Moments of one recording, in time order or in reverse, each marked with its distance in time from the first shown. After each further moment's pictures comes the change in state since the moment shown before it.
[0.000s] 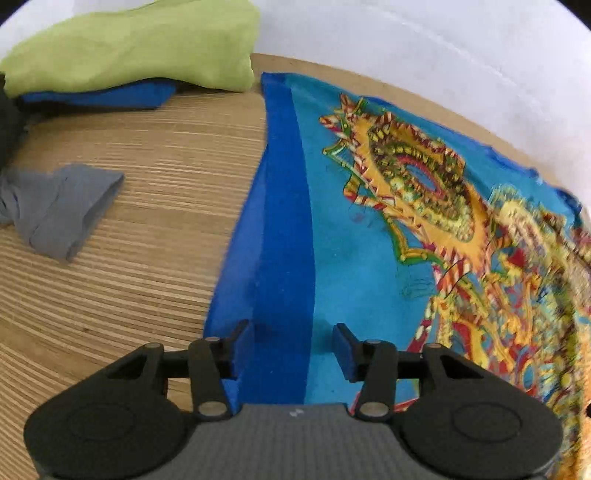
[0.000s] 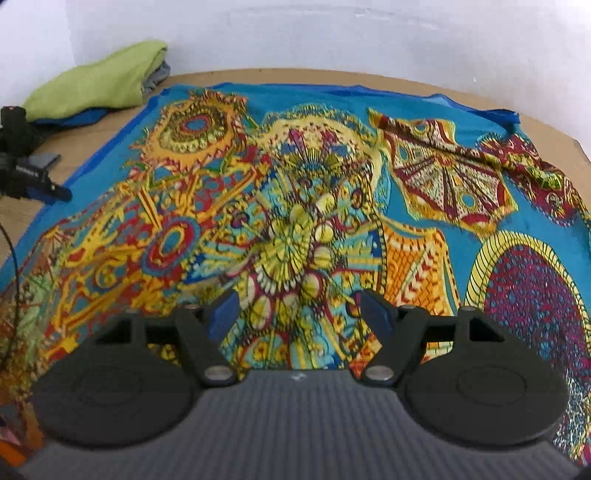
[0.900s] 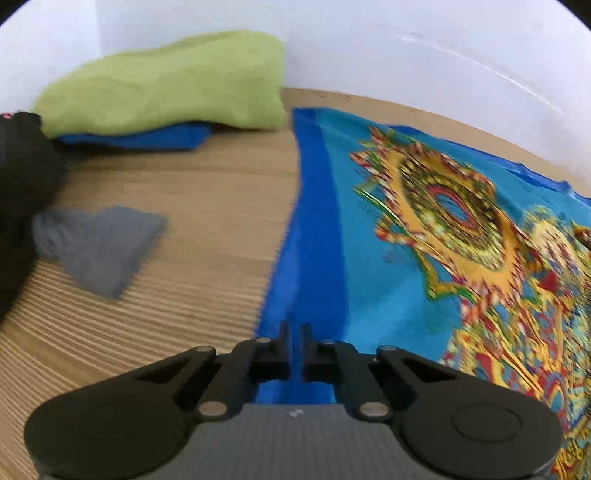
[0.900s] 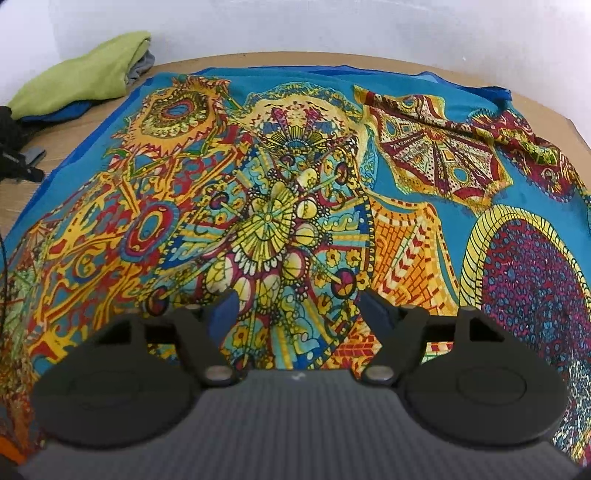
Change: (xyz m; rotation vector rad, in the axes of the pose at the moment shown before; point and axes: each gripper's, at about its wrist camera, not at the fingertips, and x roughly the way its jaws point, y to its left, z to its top) left arm -0.017 0.000 0.021 -0.021 -0.086 0.146; right arm 0.015 -0.011 -0.009 0.033 0.041 -0.020
